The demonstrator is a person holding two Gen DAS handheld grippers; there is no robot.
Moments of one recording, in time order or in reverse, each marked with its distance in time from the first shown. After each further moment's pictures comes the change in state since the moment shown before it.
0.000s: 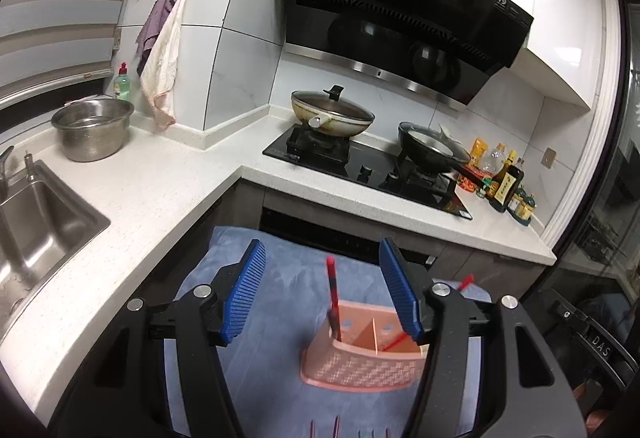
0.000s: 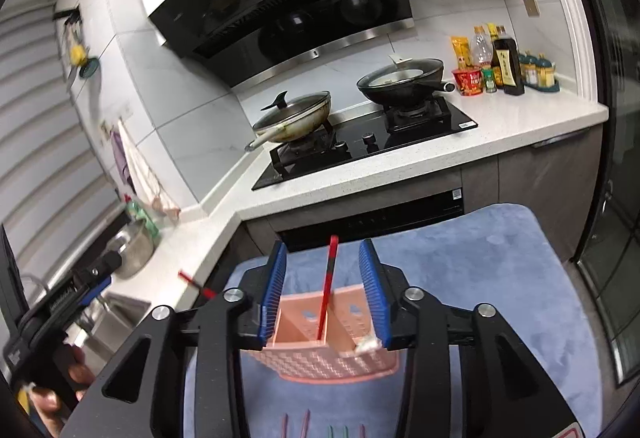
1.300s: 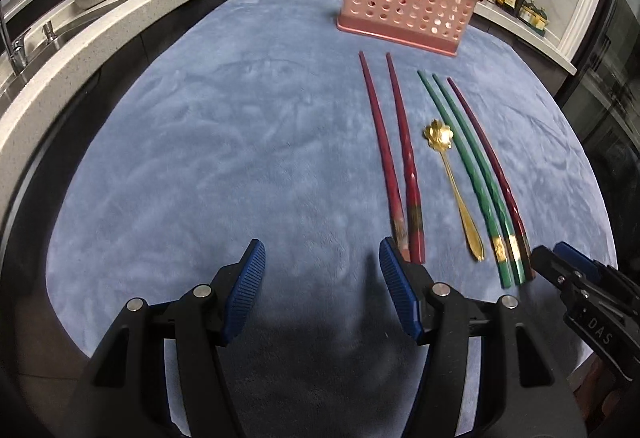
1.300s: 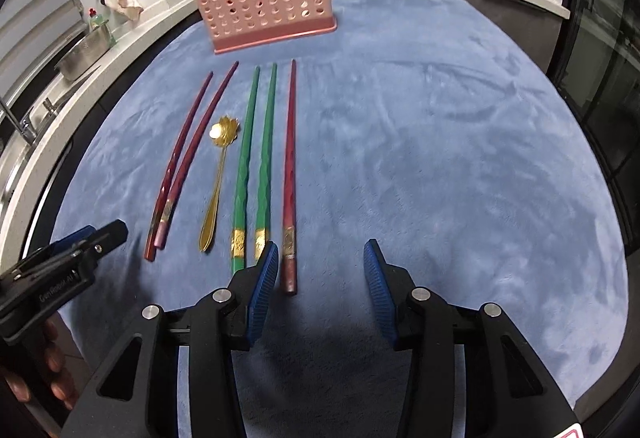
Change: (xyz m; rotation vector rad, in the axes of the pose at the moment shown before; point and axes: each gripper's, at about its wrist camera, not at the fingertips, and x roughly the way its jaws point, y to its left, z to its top) left arm -0.081 0.037 -0.307 0.146 0.525 0.085; right arm -0.077 -0.026 -0.298 -0.102 0.472 -0.202
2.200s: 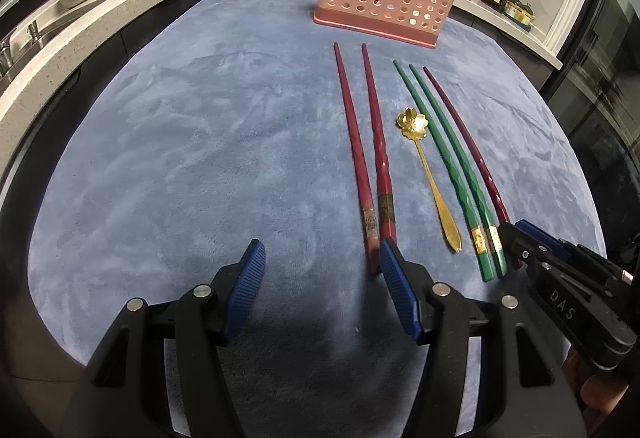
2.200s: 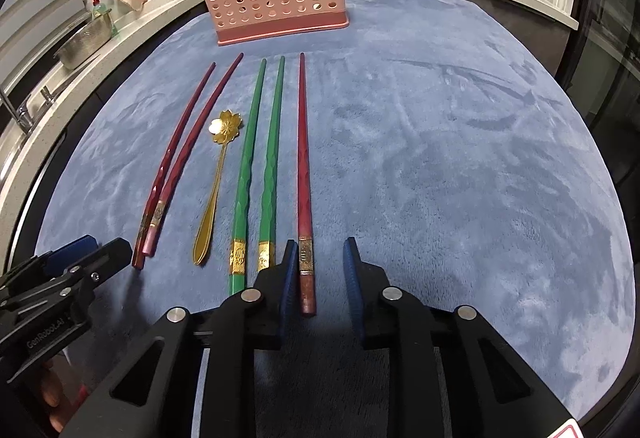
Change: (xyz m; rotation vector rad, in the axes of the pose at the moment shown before) left arm 0.005 -0.012 -0.001 0.008 0.008 -0.058; right arm 0.020 0.008 0.007 -0.035 -0.010 -0.020
